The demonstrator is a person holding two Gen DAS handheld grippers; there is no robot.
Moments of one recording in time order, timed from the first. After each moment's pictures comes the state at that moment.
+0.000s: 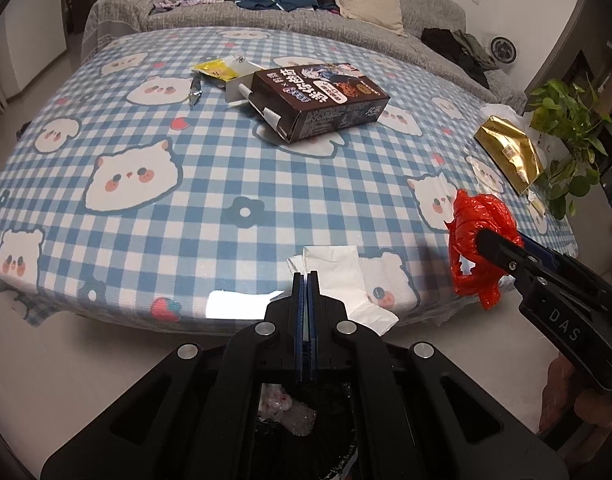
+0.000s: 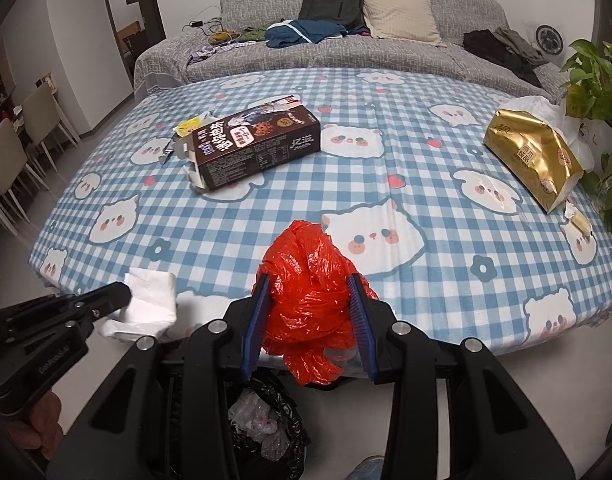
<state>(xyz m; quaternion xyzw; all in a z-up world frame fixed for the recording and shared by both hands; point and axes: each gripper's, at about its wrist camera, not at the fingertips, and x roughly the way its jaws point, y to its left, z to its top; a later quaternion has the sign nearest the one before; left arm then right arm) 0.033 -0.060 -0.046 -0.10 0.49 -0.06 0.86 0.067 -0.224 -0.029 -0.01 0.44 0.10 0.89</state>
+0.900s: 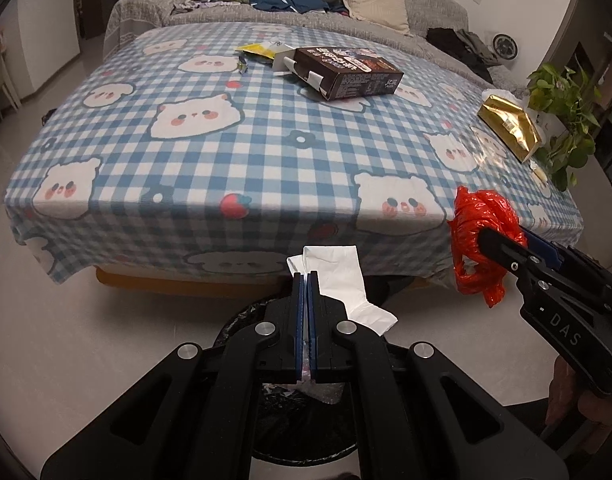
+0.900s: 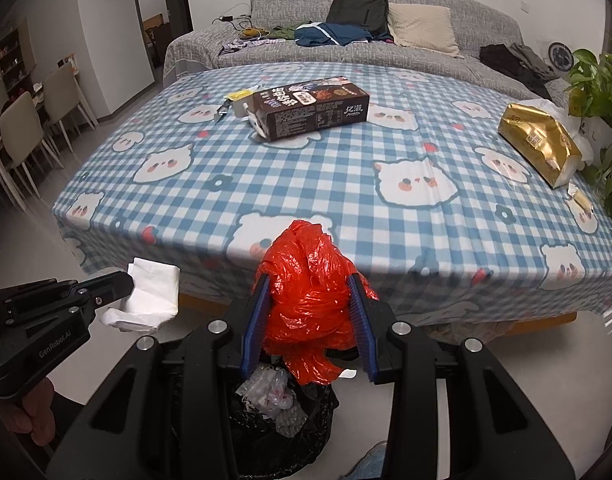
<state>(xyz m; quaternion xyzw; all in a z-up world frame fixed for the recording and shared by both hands) -0.059 -0.028 -0.064 -0.08 0.48 -0.03 0.87 -0.019 -0.185 -0.049 -0.04 0.43 0.12 0.90</state>
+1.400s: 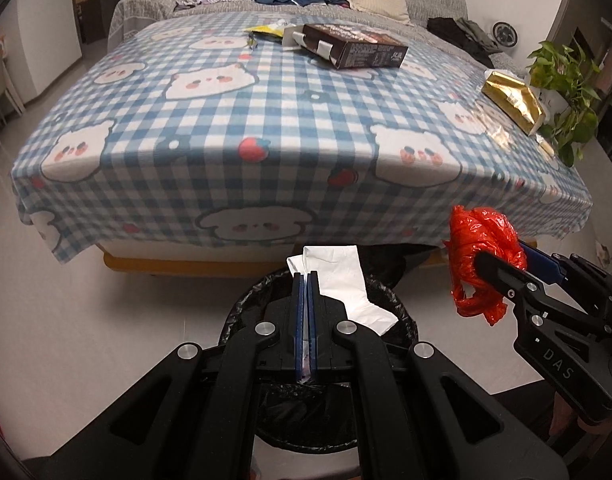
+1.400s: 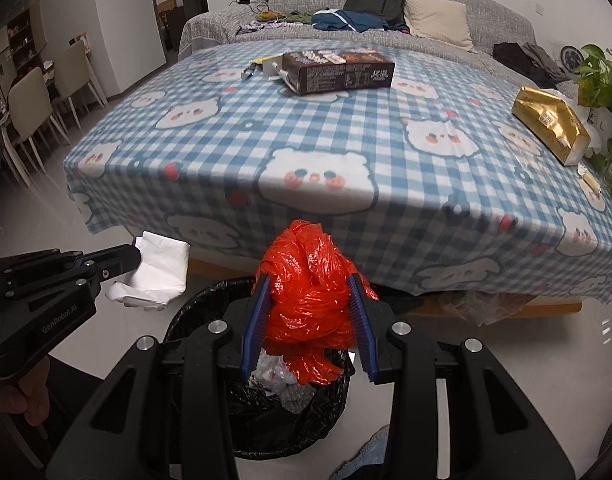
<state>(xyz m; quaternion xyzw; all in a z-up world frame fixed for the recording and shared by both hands) -0.091 -0.023 -0.096 -0.06 0.49 -0.03 0.87 -0.064 -0.169 -0.091 -0.06 0.45 0.14 0.88</state>
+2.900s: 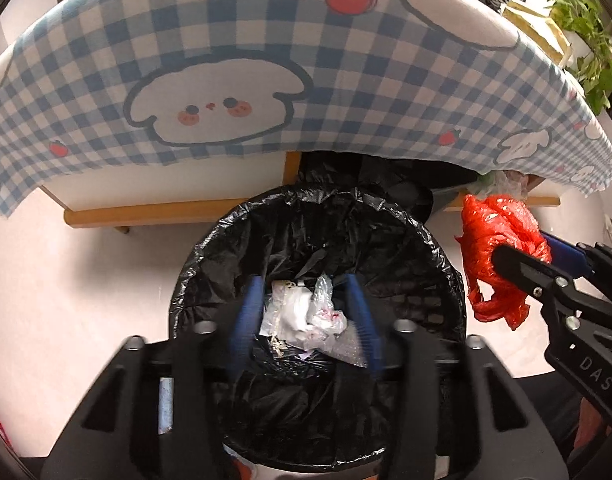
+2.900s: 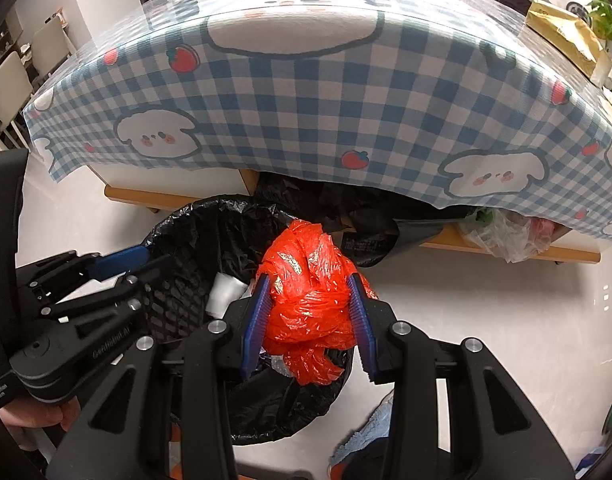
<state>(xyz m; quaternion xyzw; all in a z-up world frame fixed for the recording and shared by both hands) -0.082 -0.052 -0.217 -0.05 0.54 -0.03 0.84 -0.056 -0.179 -0.189 -0.06 0.53 0.12 0.84</state>
